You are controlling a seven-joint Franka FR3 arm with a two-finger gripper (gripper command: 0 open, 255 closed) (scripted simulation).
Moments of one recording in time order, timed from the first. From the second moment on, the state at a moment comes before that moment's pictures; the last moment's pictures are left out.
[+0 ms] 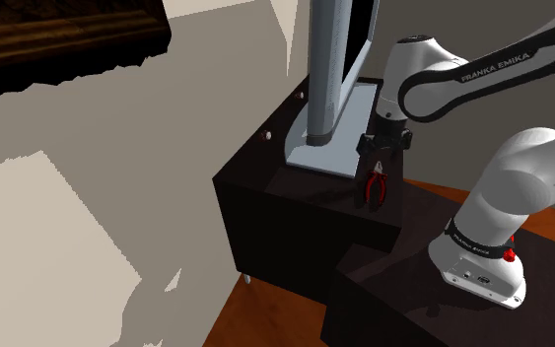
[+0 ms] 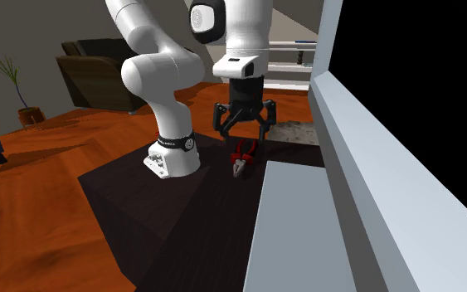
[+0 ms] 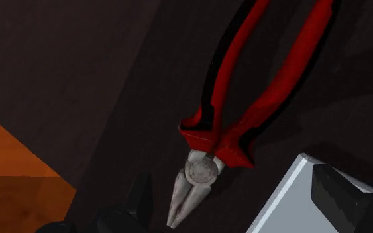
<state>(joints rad) -0.13 -0.77 0.04 -2.97 0.00 2.21 0.62</state>
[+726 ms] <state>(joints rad) -0.13 -0.68 0.05 -3.03 0.00 2.37 0.63</state>
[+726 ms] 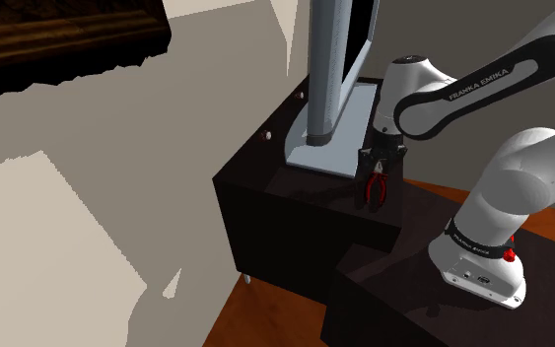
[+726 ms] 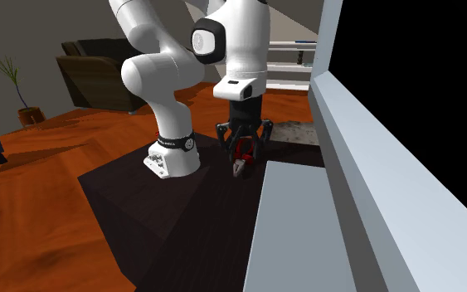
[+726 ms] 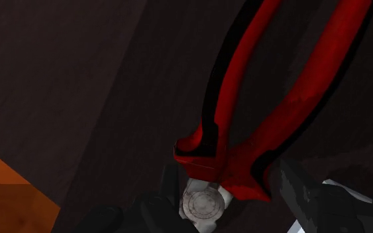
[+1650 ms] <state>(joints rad) -0.13 -0.76 0.04 -2.98 0.00 2.24 0.63</state>
